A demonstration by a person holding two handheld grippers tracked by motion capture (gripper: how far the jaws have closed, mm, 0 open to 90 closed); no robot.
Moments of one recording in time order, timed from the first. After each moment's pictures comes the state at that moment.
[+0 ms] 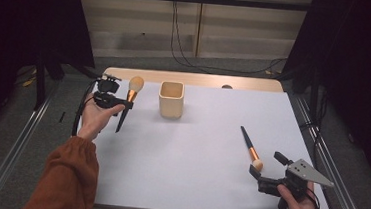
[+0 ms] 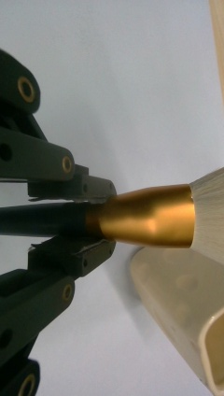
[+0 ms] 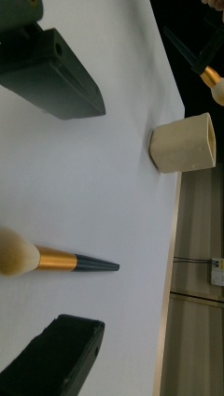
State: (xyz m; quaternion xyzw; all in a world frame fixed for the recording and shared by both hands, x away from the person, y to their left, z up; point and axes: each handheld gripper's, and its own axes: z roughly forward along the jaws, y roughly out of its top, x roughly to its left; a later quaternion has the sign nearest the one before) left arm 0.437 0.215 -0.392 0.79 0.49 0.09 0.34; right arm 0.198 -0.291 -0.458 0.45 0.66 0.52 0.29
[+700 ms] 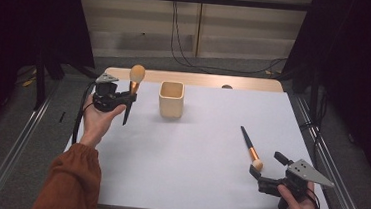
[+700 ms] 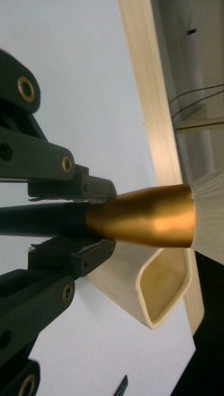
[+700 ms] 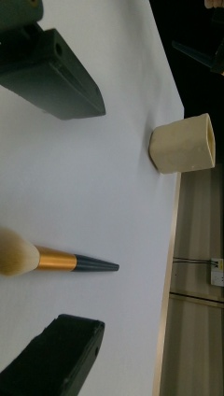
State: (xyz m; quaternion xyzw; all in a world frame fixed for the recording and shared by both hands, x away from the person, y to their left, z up) left arm 0.418 0.211 -0.388 0.76 0.43 0.17 0.46; right arm 0.198 -0.291 -0.457 0.45 0.66 0.52 0.29
